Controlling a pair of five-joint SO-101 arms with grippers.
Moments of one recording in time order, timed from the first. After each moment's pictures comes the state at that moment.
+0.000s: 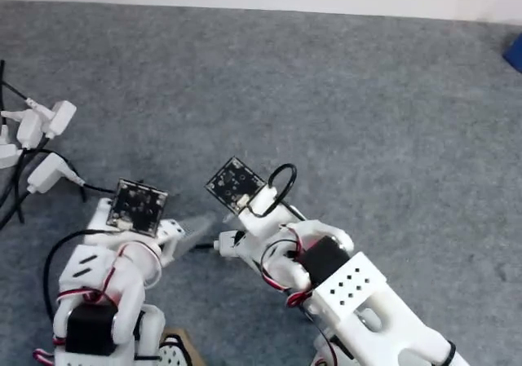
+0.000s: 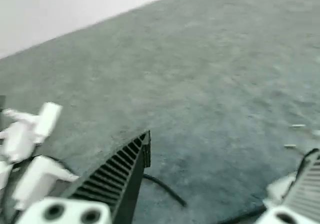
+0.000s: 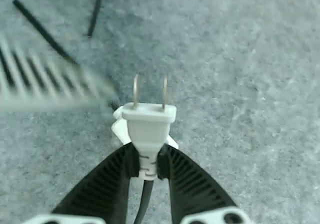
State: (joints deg) left arm 0.7 -103.0 73.5 67.4 -11.4; right arm -46.2 -49.8 57.4 53.6 13.7
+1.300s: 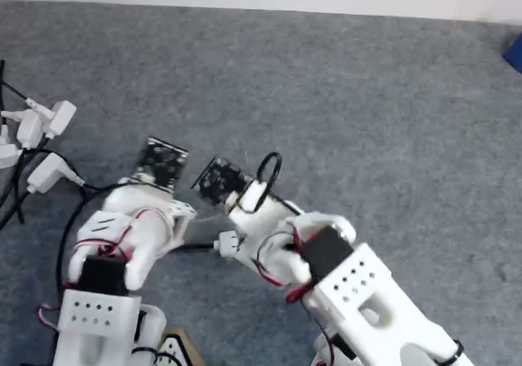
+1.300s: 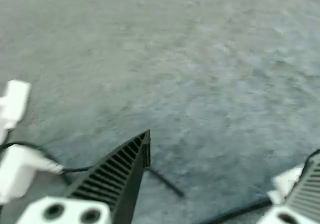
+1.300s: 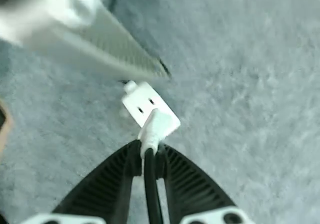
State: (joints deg) left arm -3.0 -75.4 70.0 54.2 -12.2; right arm -45.3 -44.7 42.2 71.6 18.2
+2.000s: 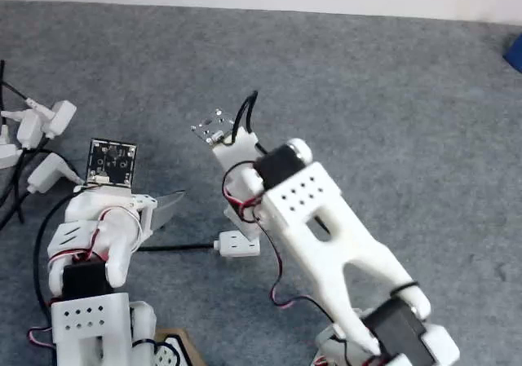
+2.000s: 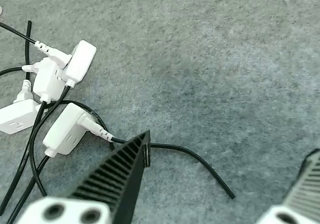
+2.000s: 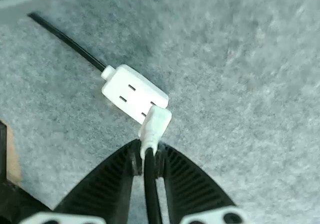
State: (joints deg) left arm -16.3 -77.5 74.2 50.3 -12.4; right arm -41.9 -11.5 13.7 86.5 8.0
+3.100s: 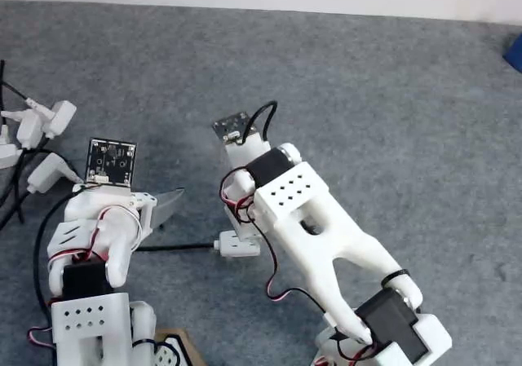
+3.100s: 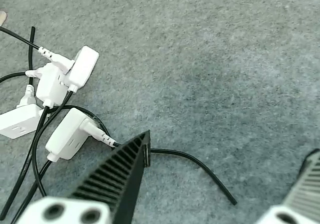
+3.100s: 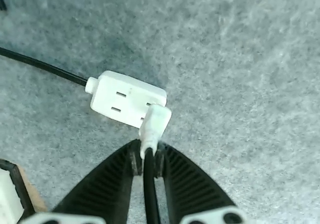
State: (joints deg) left arm -16.3 -77.5 74.2 49.0 -12.4; right arm -42.3 -9.1 19.0 82.3 -7.2
